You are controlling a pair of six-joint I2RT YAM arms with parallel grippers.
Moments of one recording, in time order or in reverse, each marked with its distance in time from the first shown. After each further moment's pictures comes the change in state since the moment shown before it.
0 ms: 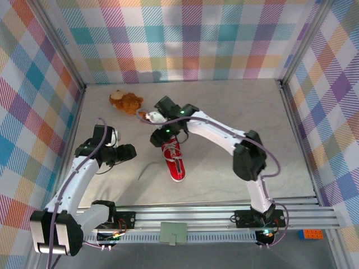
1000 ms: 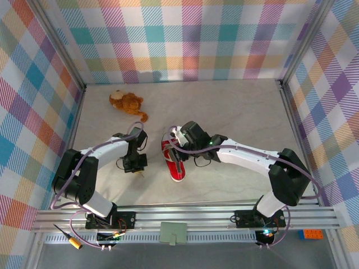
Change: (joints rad) left arm -0.275 0.491 0.055 0.026 -0.149 -0.190; right arm 0.033 -0.441 -0.764 0.542 0.070 0.319
